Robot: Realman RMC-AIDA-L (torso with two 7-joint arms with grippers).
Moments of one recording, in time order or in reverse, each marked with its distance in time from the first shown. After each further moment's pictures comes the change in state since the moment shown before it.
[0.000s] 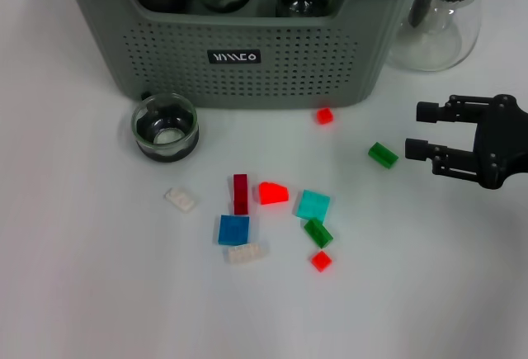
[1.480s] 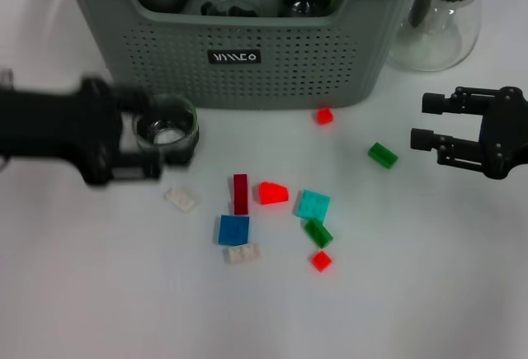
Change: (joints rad) left arm 0.782 -0.107 -0.356 0.650 -0.659 0.889 0.966; right arm 0.011 -0.008 0.020 0.007 0.001 0.001 0.024
